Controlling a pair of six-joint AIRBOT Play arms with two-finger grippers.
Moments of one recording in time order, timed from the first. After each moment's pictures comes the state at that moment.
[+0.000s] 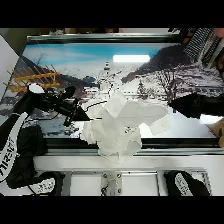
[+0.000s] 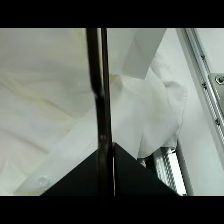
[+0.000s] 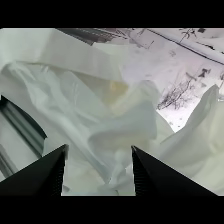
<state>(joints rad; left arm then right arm) 0.00 -1.42 1.07 0.63 -1.62 0.20 -0.46 -0.88 1.00 -0.49 1.58 0.70</state>
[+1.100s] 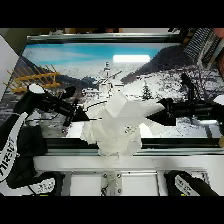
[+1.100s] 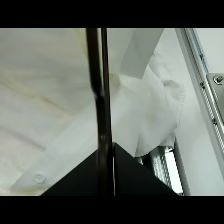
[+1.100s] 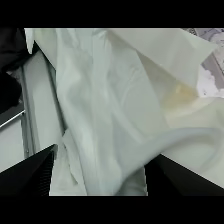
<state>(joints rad) 0.00 -1.42 1.07 0.64 -1.62 0.18 -0.21 -1.10 0.88 -0.37 1.57 0.27</state>
